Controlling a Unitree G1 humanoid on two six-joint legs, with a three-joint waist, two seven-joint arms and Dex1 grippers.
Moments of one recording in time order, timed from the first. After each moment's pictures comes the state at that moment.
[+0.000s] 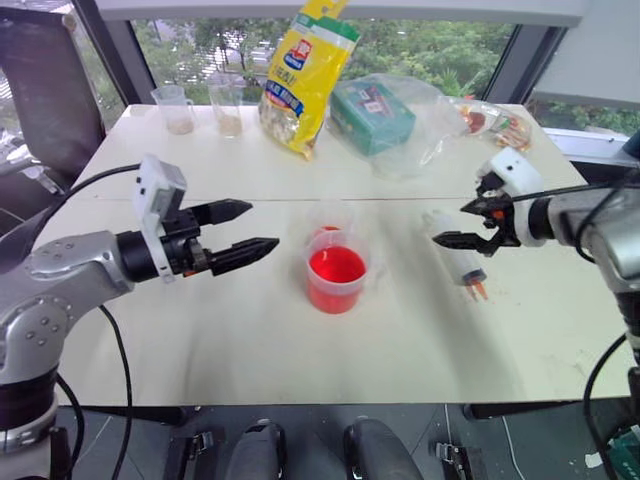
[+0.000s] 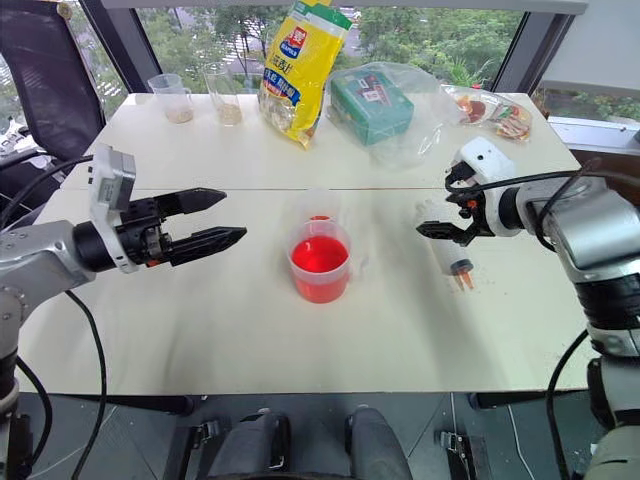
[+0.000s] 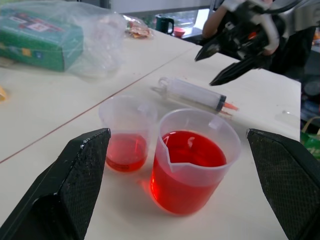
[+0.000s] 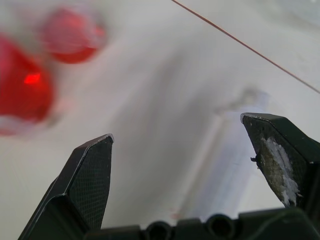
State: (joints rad) left arm -0.39 0.82 0.29 -0.48 -1.02 0.91 -0.68; right arm -0.79 -1.00 0.18 -0.01 0.31 1.02 0.89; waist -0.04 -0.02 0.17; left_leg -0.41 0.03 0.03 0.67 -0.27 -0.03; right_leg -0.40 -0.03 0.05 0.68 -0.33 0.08
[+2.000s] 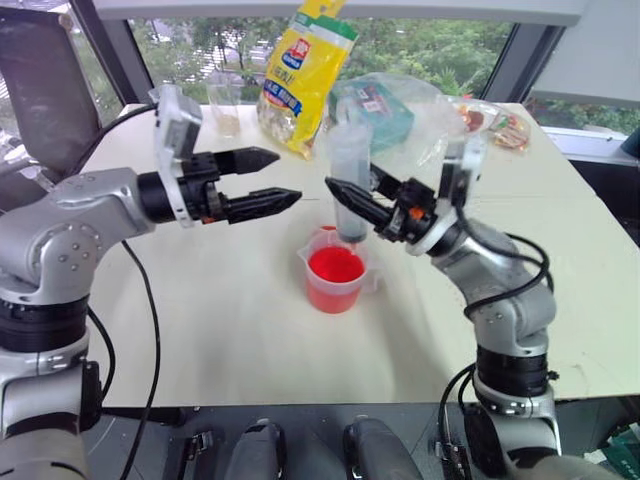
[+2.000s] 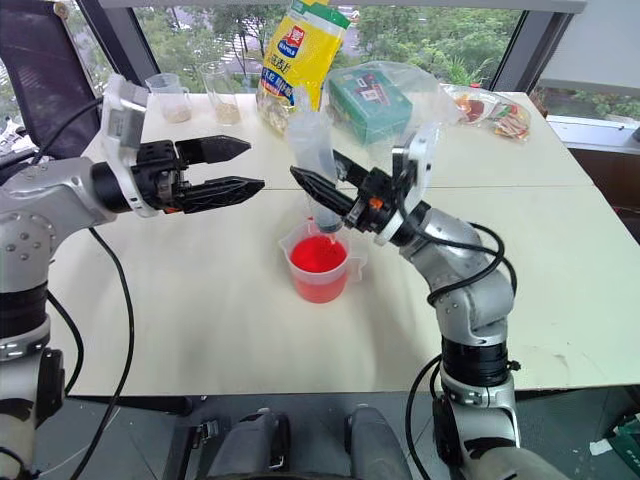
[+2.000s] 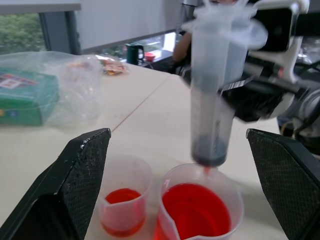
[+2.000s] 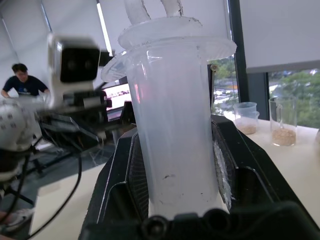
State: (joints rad) left arm -0.75 0.77 0.13 -0.23 -0.92 0.87 -0.85; right arm -0.54 -0.22 -0.07 -0.37 0.52 0.51 0.74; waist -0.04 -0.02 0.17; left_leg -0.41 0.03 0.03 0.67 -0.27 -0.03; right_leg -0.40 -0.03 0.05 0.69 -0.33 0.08
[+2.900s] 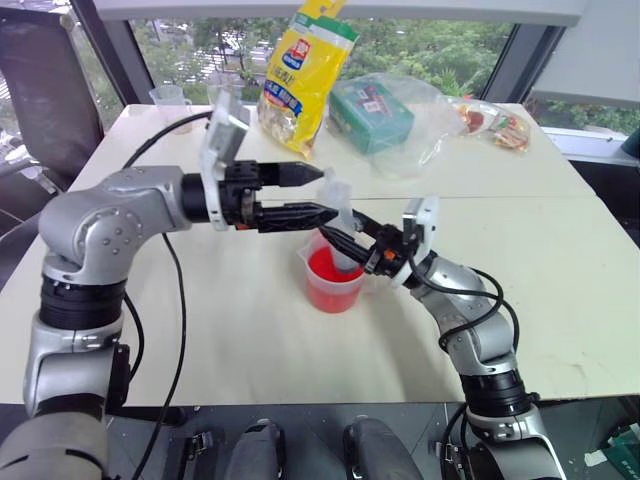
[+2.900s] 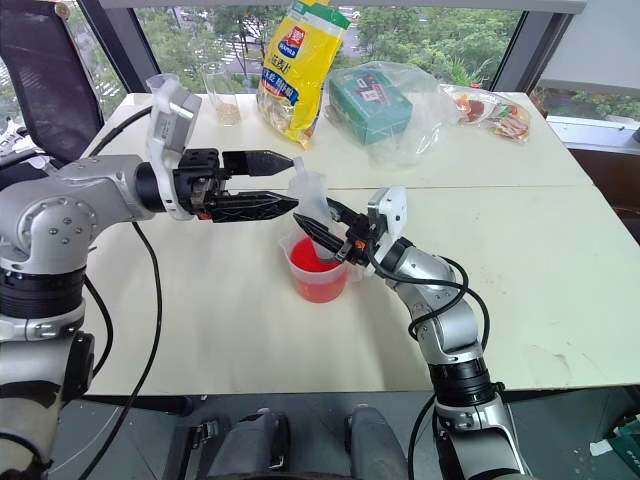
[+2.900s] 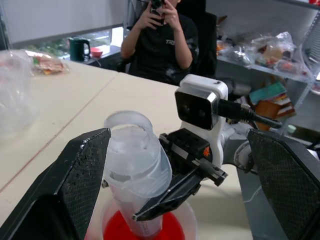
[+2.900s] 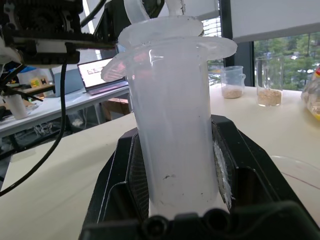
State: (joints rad) left arm -0.86 0.66 0.02 -0.17 -0.91 0.94 -0.96; right arm -0.40 -0.23 0.06 -0.18 0.39 0.24 0.75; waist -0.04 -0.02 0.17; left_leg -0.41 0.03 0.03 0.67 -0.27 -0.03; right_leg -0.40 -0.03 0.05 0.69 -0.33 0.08
